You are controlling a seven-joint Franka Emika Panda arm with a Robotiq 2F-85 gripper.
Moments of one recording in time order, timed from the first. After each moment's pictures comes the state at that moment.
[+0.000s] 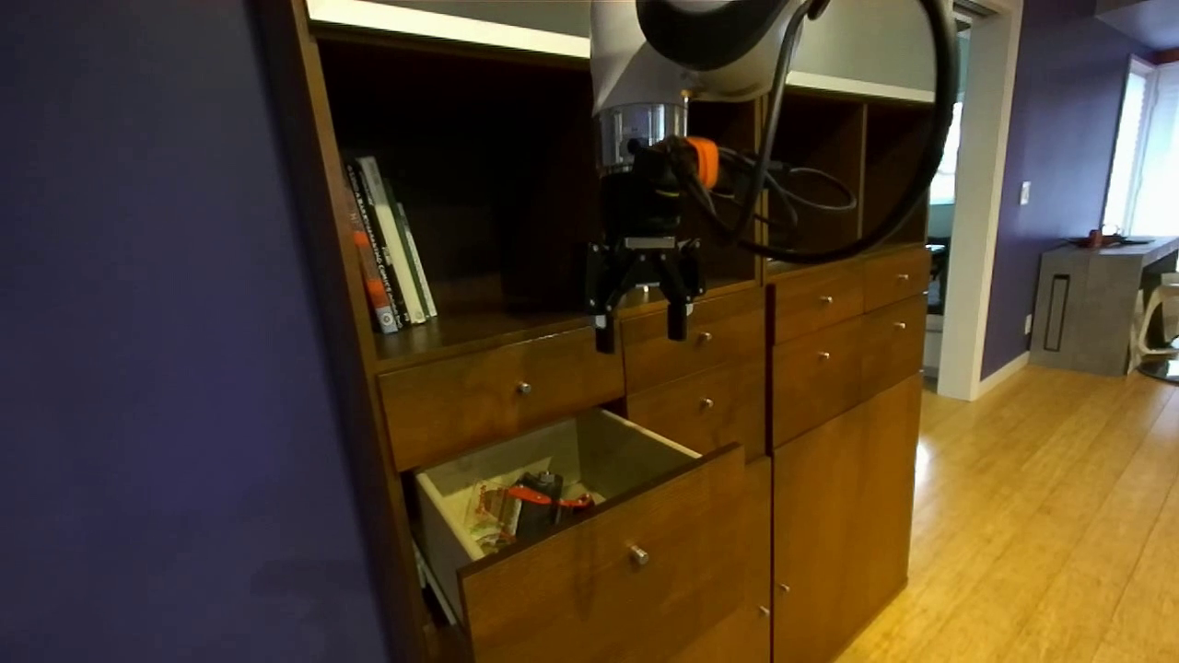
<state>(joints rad) 0.28 -0.09 0.42 -1.95 0.08 1.91 0.54</state>
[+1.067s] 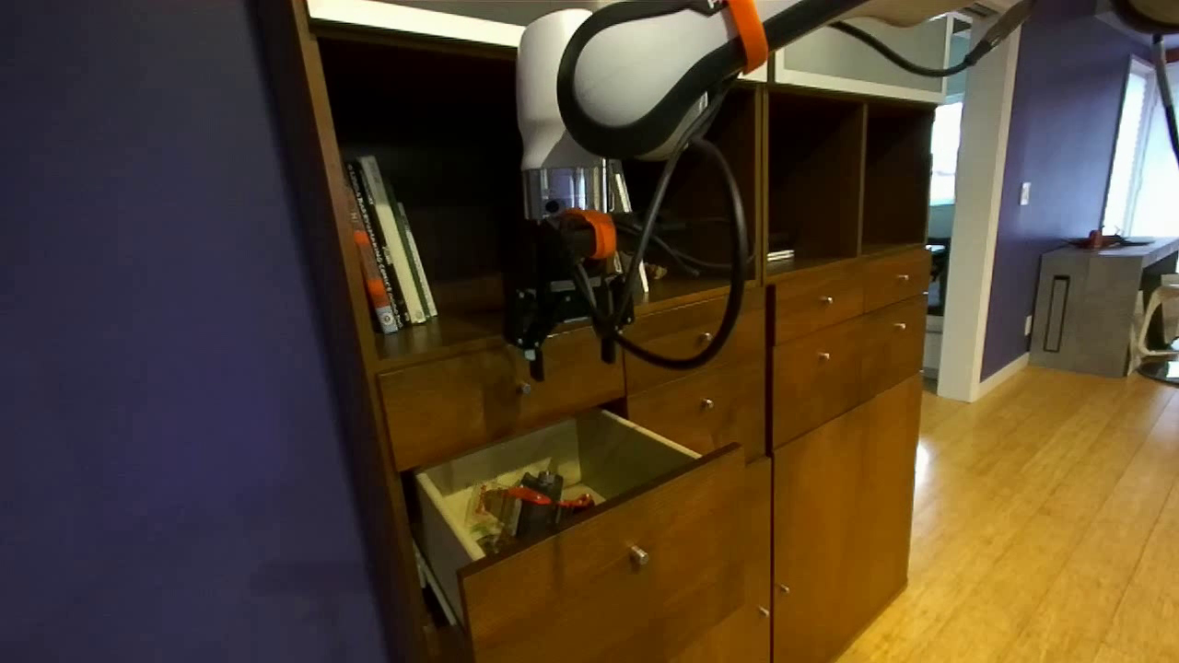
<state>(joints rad) 0.37 0.19 0.39 -1.73 -0.15 1.99 0.72</state>
